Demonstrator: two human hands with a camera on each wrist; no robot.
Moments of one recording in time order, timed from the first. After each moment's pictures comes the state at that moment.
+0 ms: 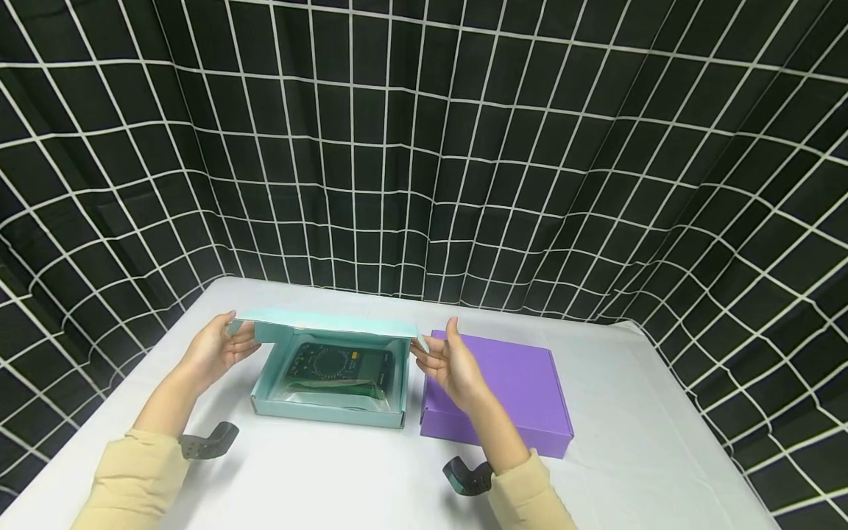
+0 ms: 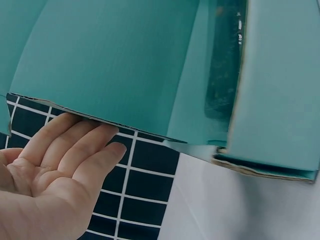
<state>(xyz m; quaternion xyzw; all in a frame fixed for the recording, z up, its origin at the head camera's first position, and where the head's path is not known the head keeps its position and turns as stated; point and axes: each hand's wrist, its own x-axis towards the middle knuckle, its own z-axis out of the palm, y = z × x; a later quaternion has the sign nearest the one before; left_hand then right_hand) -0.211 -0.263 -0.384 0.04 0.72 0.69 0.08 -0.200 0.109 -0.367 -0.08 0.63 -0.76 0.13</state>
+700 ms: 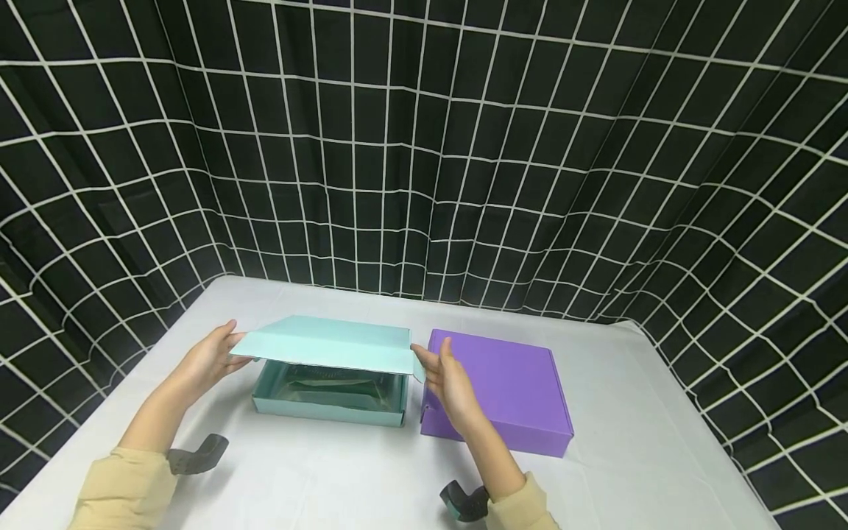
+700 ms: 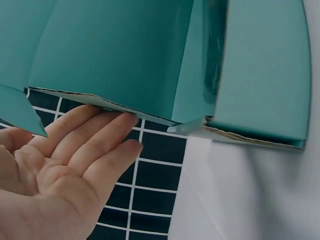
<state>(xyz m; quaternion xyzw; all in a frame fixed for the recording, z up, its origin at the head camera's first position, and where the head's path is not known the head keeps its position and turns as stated) -0.194 -0.268 -0.391 0.03 0.79 0.60 0.10 -0.179 0.106 -0.387 -0.14 0.72 -0.67 0.09</state>
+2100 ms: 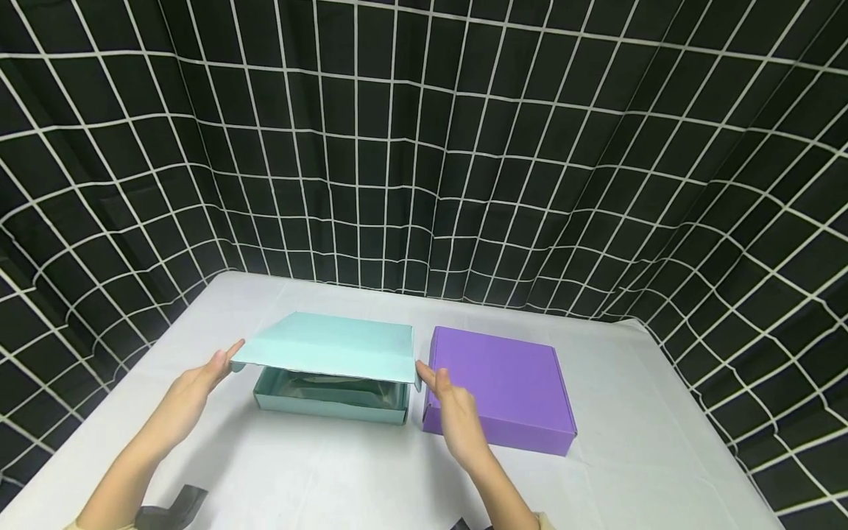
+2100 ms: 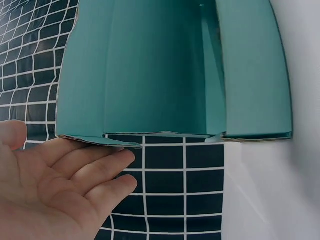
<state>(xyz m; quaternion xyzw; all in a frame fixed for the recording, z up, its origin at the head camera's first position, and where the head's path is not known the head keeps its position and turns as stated) -0.123 -0.253 -0.377 0.08 0.88 0.46 -0.05 -0.129 0.101 -0.378 -0.16 0.83 -0.53 -0.05</state>
